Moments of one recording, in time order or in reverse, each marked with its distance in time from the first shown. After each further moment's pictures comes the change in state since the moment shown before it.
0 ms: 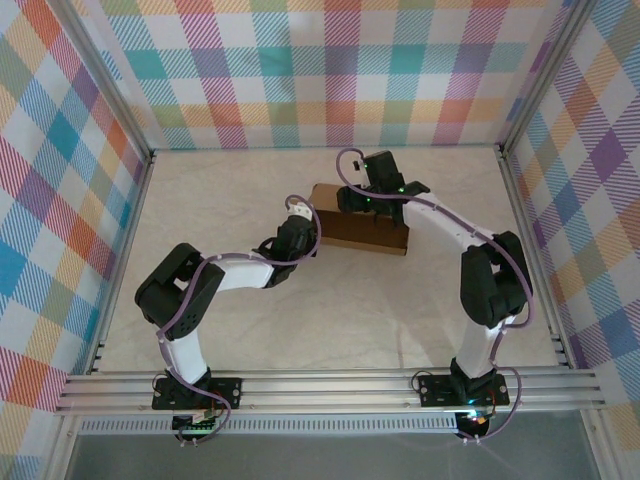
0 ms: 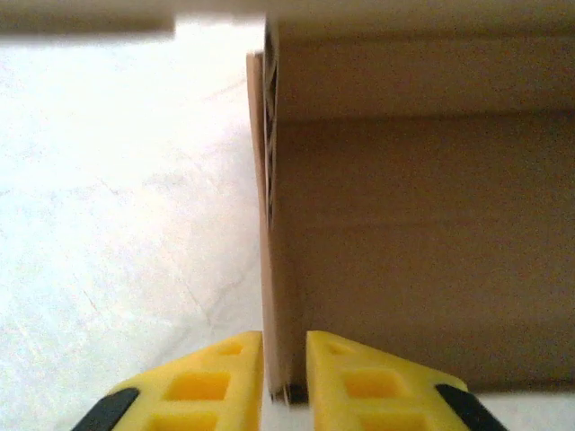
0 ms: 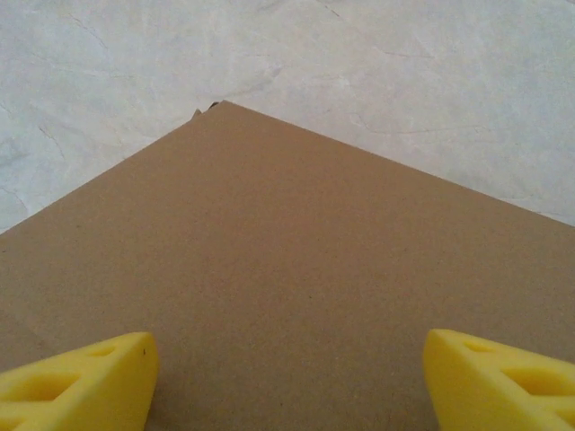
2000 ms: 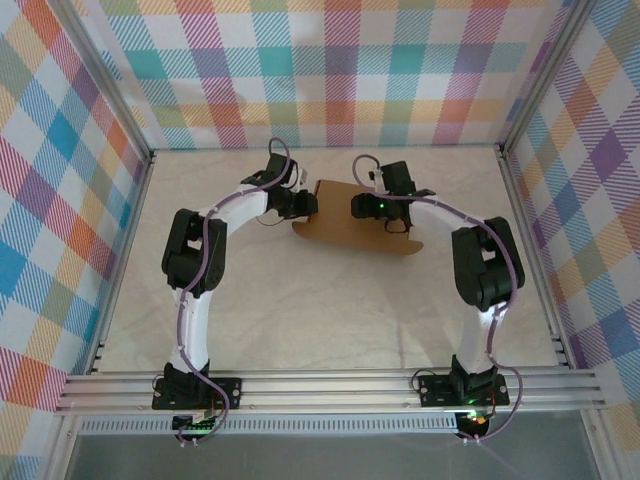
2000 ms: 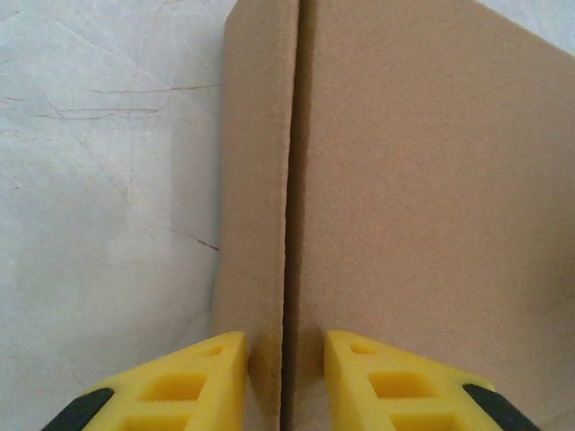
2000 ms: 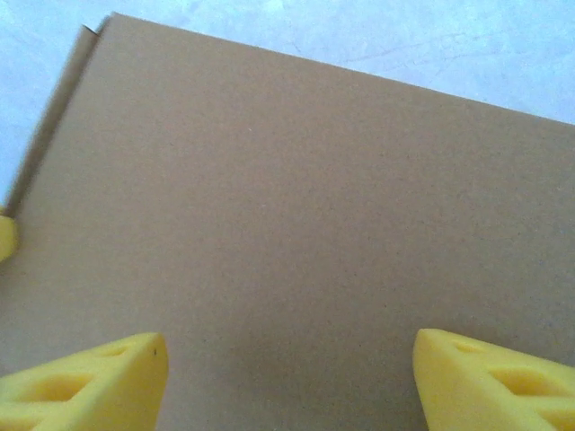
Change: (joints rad) left arm 0.283 0.363 0.766 -0.792 0.710 -0.203; right arm -0.119 0.135 -0.081 0.135 -0.147 0.017
